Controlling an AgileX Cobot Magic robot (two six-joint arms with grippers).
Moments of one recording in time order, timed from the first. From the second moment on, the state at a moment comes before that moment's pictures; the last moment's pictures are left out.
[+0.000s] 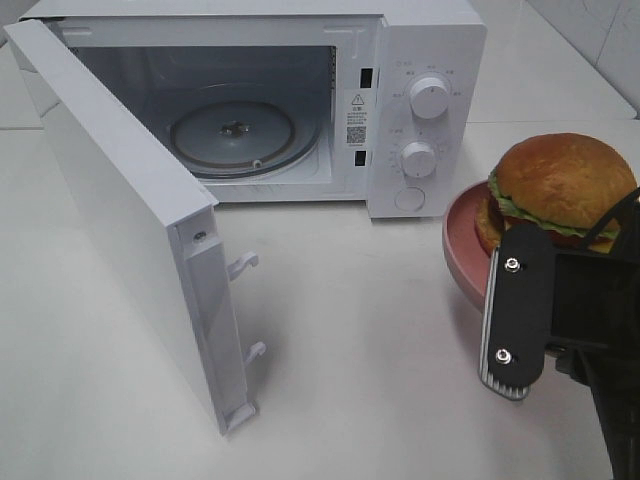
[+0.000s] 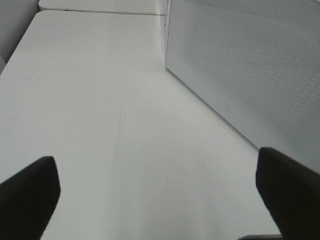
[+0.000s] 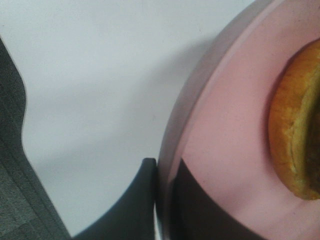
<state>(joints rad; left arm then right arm) 0.00 -0.01 -0.52 -0.08 1.08 -0.01 0.96 1.14 -0.56 -0.56 0.85 0.08</state>
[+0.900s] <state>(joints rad) 0.00 -0.01 -0.52 -0.08 1.08 -0.01 0.96 1.14 -0.56 -0.56 0.68 -0.33</state>
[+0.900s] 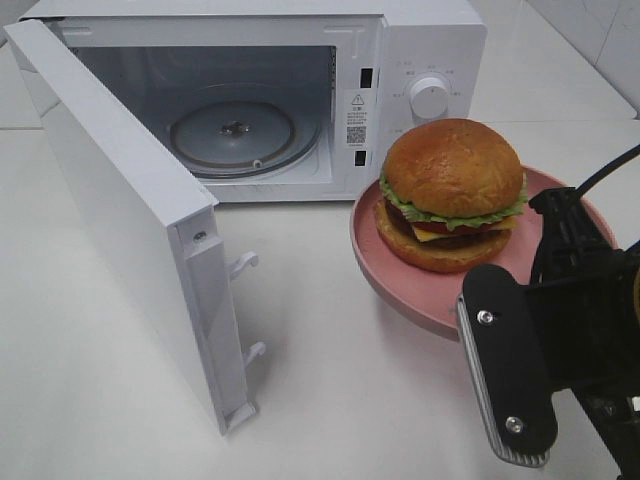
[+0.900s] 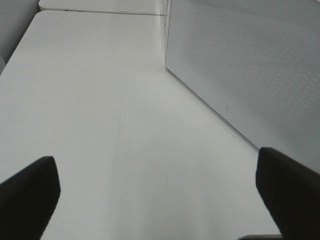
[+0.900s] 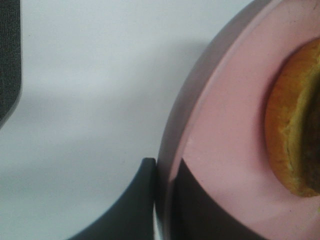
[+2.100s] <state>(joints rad) 0.00 -0.01 -0.52 -0.08 1.08 -0.01 0.63 1.25 -0.55 -0.05 0.41 -1.39</state>
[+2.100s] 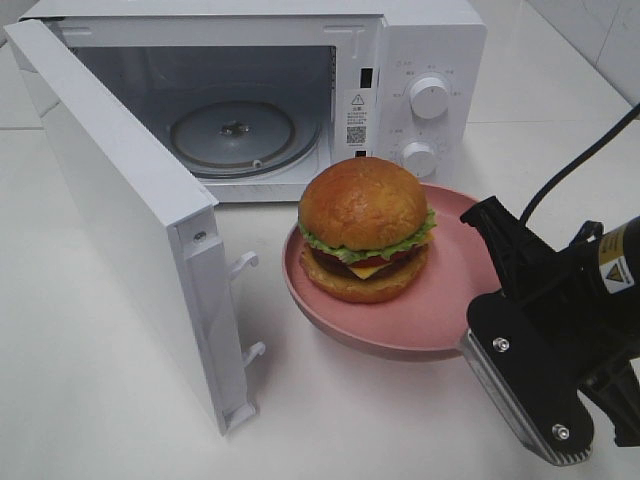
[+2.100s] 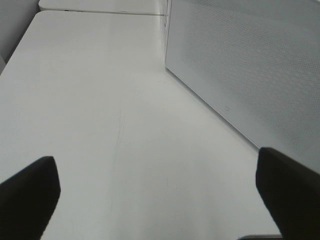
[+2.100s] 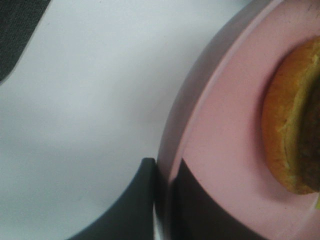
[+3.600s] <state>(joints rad) 0.00 -0.01 -0.52 -0.08 1.08 -0.01 0.66 1.64 -0.92 0.01 0.34 -1.49</state>
